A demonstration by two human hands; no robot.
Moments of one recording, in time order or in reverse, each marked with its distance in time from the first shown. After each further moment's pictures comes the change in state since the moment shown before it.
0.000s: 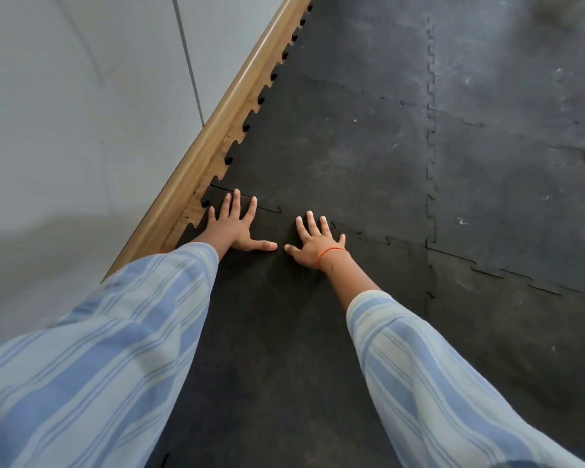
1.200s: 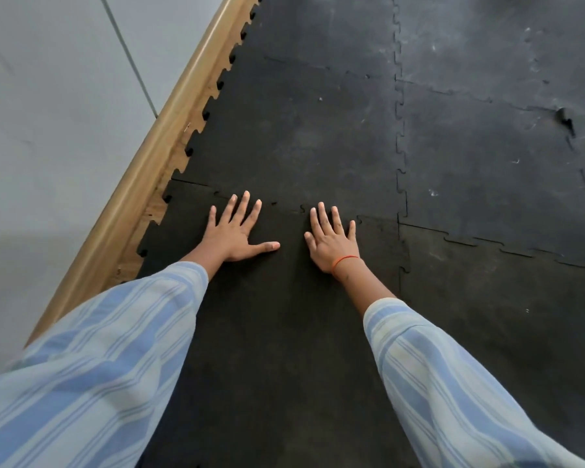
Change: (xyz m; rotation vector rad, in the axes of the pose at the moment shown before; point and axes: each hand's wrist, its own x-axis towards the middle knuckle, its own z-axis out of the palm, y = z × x) left_hand -0.004 0.049 0.037 0.073 0.172 0.208; right_hand -0.022 0.083 0.028 -0.007 0.237 0.035
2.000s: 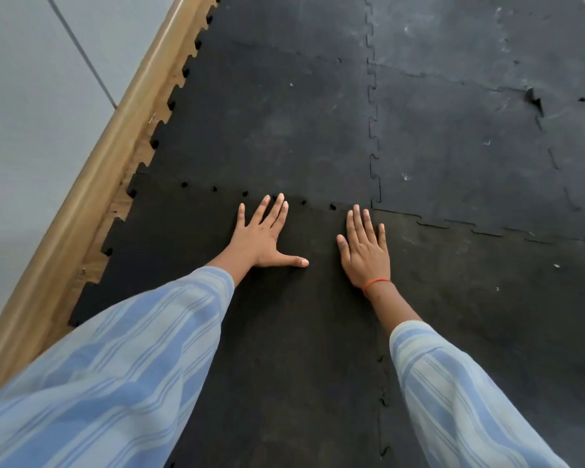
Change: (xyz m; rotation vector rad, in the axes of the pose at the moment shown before) left_hand 0.004 0.094 0.014 0.043 0.059 0.211; right_hand -0.048 0.102 0.026 0.005 0.303 0.116
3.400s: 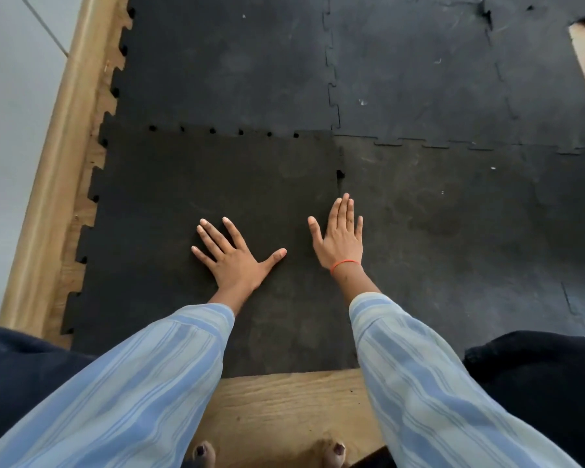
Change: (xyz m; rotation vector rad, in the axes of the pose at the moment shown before) left_hand -0.154 0.077 0.082 -0.253 0.052 -0.508; right_hand -0.145 -0.028 -0.009 0.159 -0.125 0.310
